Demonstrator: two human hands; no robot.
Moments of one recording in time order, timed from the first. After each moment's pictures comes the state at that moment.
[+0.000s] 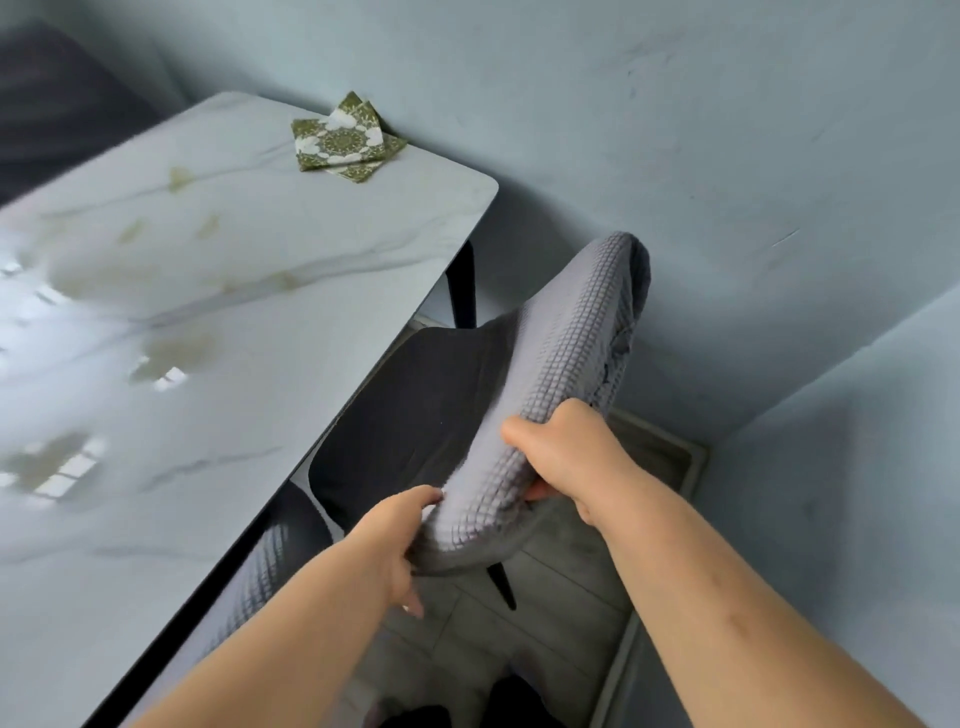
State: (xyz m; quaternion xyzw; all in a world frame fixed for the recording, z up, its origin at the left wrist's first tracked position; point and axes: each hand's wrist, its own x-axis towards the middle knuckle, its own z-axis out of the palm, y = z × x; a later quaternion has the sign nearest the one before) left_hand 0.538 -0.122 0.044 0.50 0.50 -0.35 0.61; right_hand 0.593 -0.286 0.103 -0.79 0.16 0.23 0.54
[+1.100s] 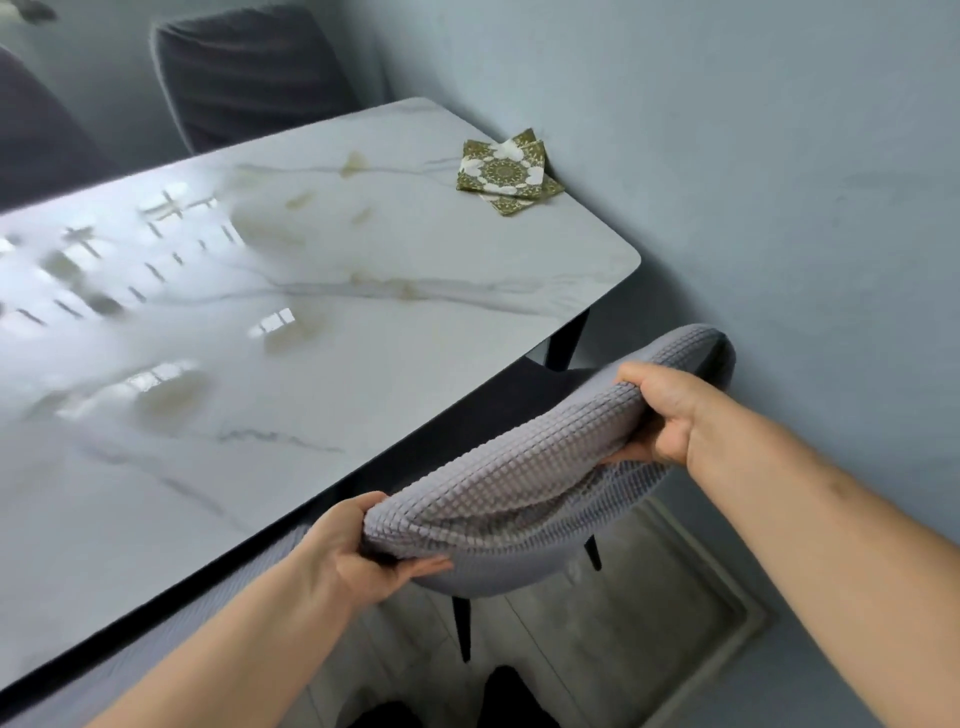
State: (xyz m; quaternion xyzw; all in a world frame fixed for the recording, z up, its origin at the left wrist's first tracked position) left_hand 0.557 -0.064 0.063 0.13 0.56 -0.14 0.81; right_hand 0.786 -0.269 0.107 -0.68 0.24 0.42 0.55
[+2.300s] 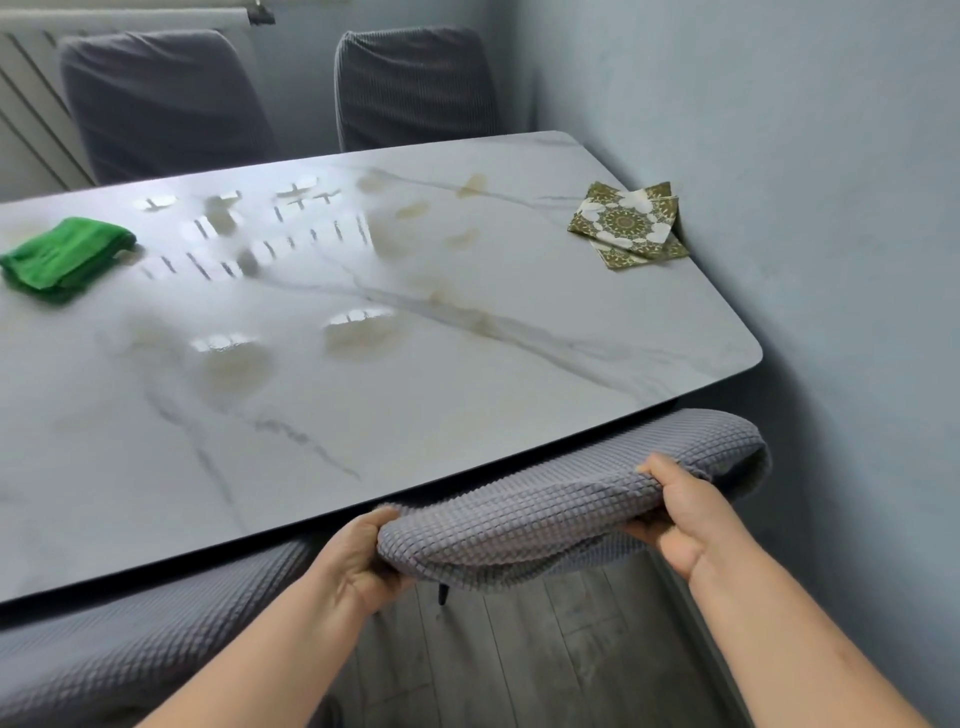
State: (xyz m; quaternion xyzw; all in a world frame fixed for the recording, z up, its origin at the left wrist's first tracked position) left_hand 0.605 -0.058 -0.001 0.09 0.54 0.07 0.84; right_hand 0.843 -0.235 0.026 -0.64 0.17 0.41 0.63
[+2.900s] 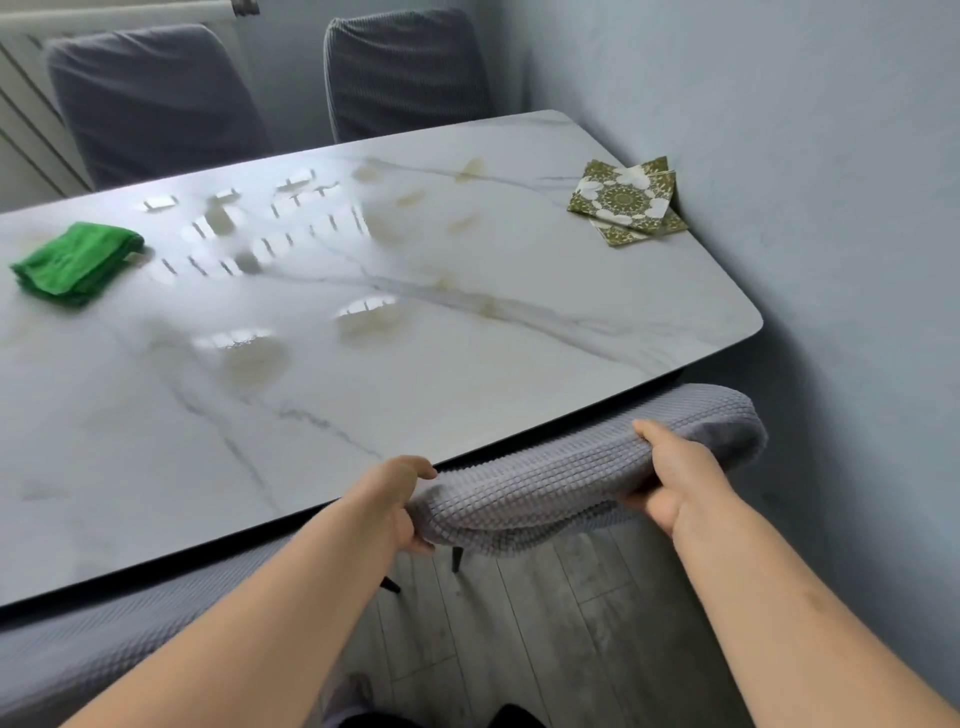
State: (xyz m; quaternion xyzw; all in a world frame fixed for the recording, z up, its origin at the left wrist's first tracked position) left_hand 0.620 -0.043 0.040 0.30 0.66 -0.04 0.69; right_hand 0.818 -0.218 0.047 -0.67 0.20 0.37 0.61
